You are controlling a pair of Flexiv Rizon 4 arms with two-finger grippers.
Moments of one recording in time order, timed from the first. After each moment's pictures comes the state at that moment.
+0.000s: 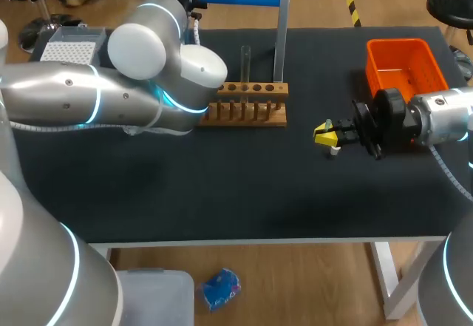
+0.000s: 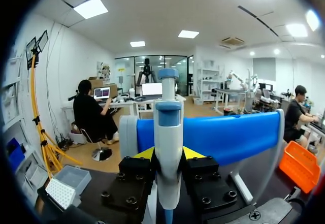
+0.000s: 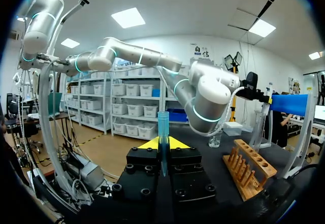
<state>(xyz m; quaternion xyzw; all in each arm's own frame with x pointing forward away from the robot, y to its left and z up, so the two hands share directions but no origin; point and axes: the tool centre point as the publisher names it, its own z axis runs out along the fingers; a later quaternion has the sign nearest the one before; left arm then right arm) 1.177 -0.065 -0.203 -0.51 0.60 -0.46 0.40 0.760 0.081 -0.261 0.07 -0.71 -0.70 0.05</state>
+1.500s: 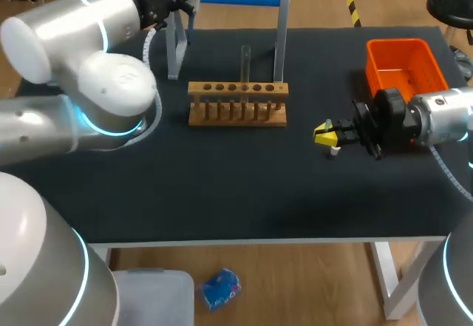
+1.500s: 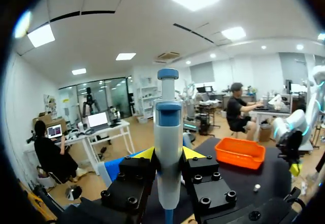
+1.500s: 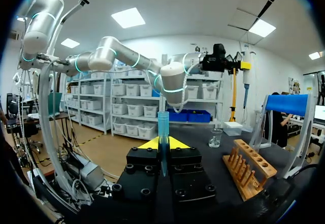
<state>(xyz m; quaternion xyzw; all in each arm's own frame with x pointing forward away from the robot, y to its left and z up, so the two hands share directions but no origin) 1.014 -0.110 -0.087 -0.28 0.70 -0.57 0.32 0.760 0.081 -0.261 0.07 -0.71 -0.70 0.05</state>
